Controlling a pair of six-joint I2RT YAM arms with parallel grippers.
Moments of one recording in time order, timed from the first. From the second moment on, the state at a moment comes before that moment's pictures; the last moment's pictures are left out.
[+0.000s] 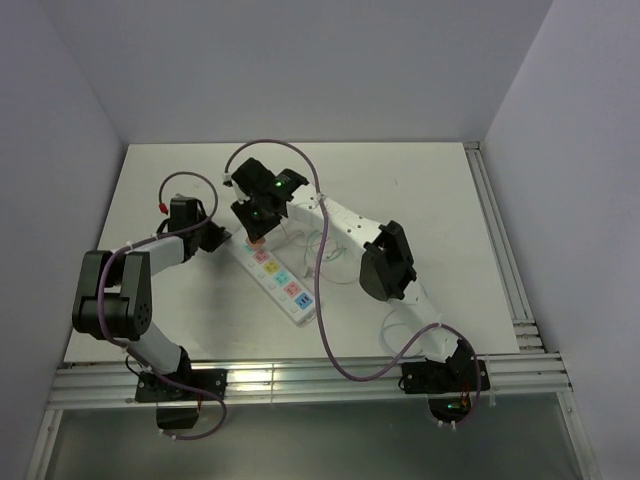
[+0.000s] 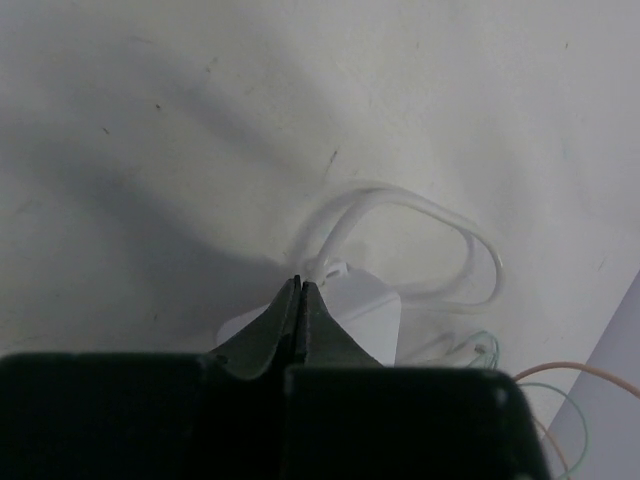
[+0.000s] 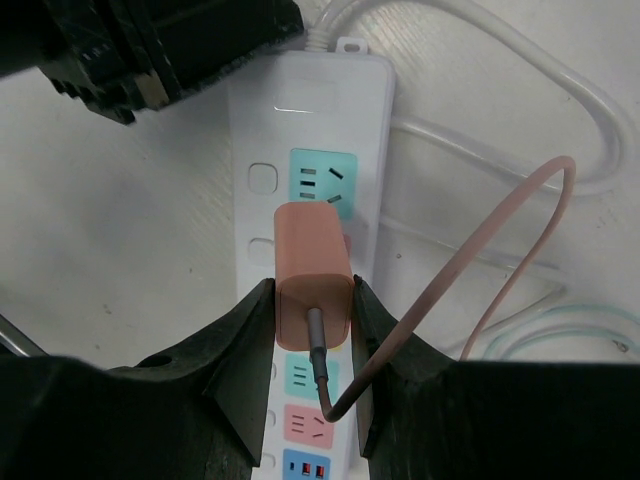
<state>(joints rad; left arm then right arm) -0.05 1.62 0.77 0.07 0.12 -0.96 0.88 2.38 2.36 -0.99 -0.09 0.15</state>
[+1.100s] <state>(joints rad) -0.20 1.41 0.58 0.17 0.04 -1.02 0.89 2.22 2.07 -0.96 0.01 0.16</state>
